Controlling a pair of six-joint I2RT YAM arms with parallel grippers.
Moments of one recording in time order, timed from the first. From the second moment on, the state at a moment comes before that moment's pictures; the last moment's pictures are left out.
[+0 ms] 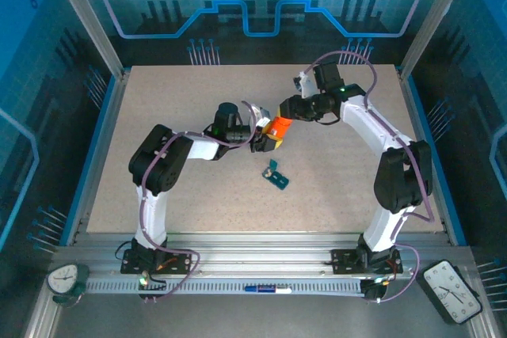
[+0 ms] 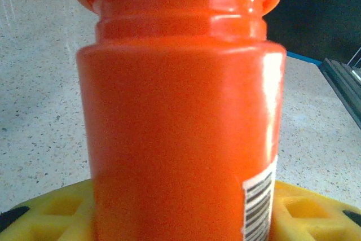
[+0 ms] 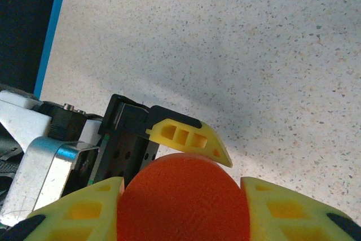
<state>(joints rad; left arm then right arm) -0.44 2.07 1.09 0.67 0.91 0.04 0.30 1.78 1.52 -0.69 -0.56 0.29</state>
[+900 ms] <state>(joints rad) -0.45 2.04 1.09 0.66 0.91 0.10 0.34 1.82 1.70 -0.96 -0.45 0.07</state>
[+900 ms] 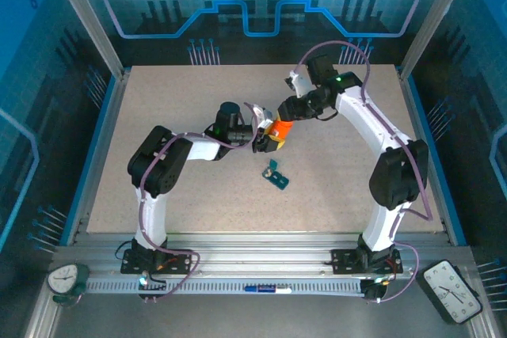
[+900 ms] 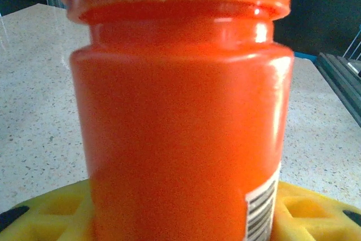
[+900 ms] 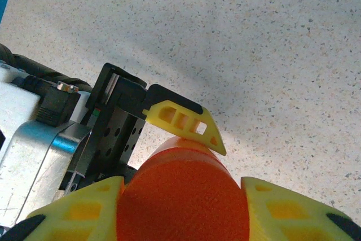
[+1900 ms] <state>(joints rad) -0.46 2.04 1.11 0.69 0.91 0.10 0.33 1.71 1.62 -0.90 -0.48 0.21</state>
